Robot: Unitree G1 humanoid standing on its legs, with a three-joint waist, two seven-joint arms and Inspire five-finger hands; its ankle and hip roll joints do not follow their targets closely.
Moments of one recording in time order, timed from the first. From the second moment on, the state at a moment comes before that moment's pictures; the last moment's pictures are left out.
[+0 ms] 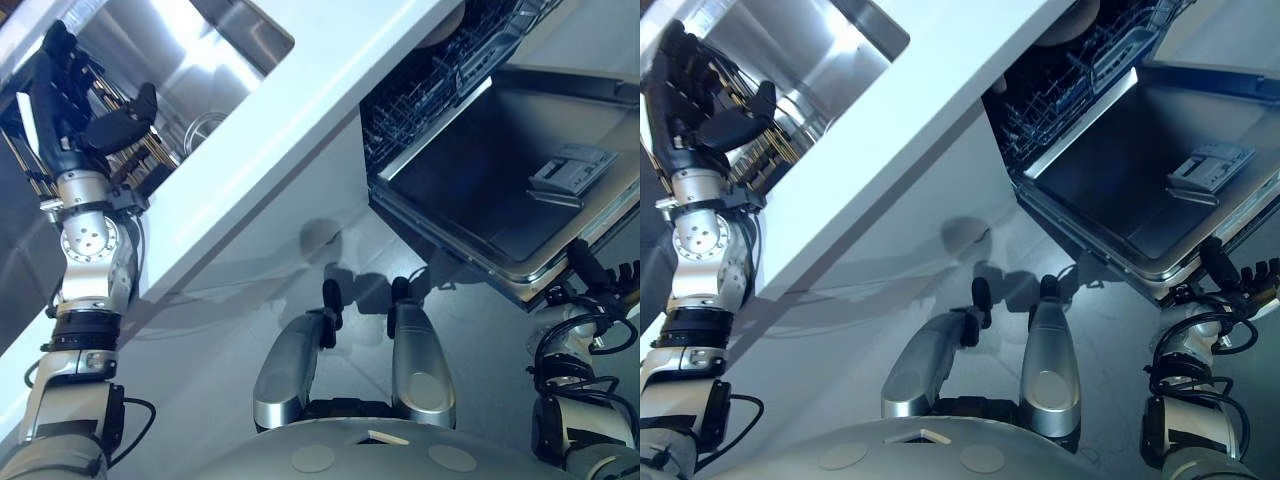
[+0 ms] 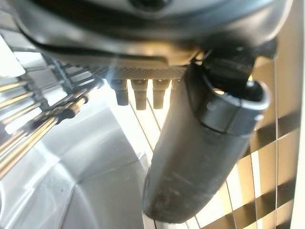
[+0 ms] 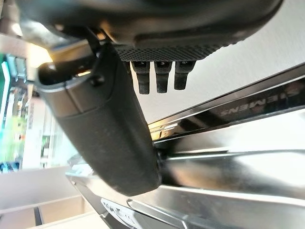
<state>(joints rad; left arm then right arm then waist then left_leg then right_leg) -0.34 0.69 0.09 0.27 -0.45 -0.36 0.32 -0.22 -0.48 -0.34 0.89 0.93 -0.41 -0.30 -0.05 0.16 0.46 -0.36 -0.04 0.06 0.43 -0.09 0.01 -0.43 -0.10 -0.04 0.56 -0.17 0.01</state>
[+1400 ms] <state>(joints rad) -0.41 0.67 0.12 0.30 -0.47 -0.41 0.32 -0.43 -0.32 0.24 -0.25 1.34 0.03 0.31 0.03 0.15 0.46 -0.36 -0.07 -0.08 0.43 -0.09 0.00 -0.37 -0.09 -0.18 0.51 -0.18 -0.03</state>
